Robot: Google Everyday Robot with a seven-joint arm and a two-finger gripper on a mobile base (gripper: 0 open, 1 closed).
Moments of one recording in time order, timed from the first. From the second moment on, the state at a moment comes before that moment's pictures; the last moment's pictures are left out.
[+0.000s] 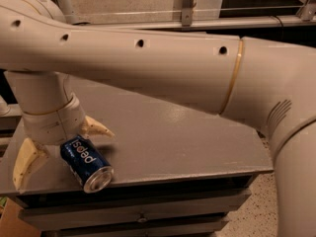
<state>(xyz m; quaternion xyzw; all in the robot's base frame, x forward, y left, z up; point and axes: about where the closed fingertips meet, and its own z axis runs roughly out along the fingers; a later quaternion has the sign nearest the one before) 0.364 0.169 0.833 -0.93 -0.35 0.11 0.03</state>
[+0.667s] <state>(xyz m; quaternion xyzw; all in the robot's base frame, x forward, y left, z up) 0.346 0.154 0.839 -0.92 -0.37 0.10 0.03</state>
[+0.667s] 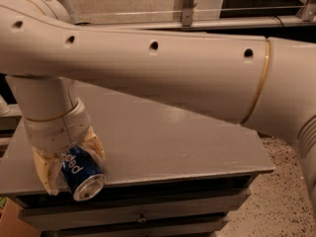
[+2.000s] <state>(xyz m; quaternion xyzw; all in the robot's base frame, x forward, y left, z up) 0.372 0.166 0.894 -0.93 -0.37 0.02 0.09</state>
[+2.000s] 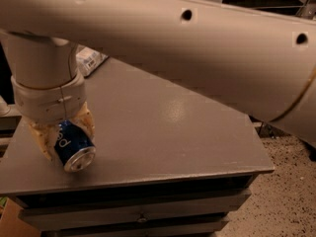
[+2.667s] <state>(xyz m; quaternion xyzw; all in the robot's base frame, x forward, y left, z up) 0.358 0.161 0.890 -0.93 -0.36 0.00 0.08</state>
